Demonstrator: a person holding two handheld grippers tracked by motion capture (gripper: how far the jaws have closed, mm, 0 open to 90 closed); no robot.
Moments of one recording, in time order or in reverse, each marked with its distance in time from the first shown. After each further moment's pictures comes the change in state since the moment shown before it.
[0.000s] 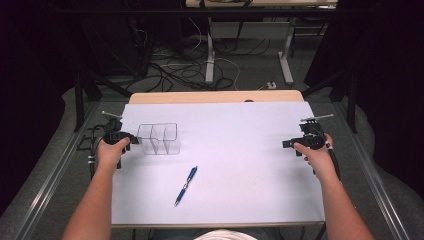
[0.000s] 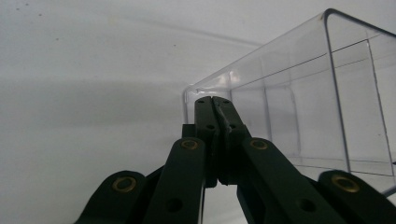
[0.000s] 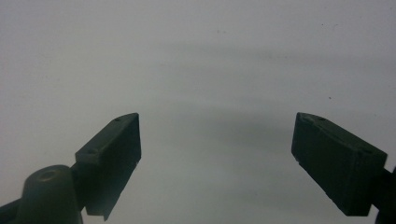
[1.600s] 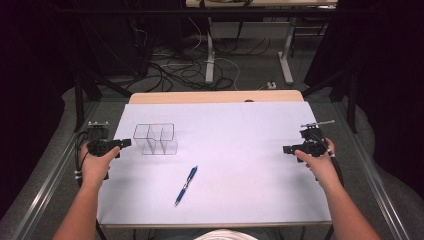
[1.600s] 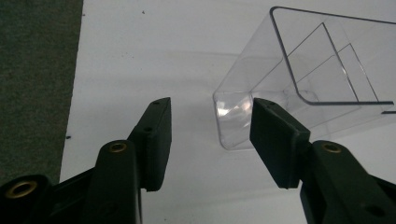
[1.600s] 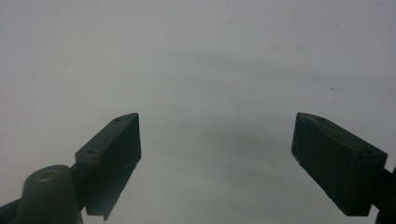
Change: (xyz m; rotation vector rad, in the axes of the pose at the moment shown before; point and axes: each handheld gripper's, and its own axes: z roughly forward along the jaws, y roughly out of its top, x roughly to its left) left arm -0.005 -0.035 -0.049 -0.190 0.179 0.145; right arm 0.007 -0.016 -0.010 -0.023 -0.001 -0.055
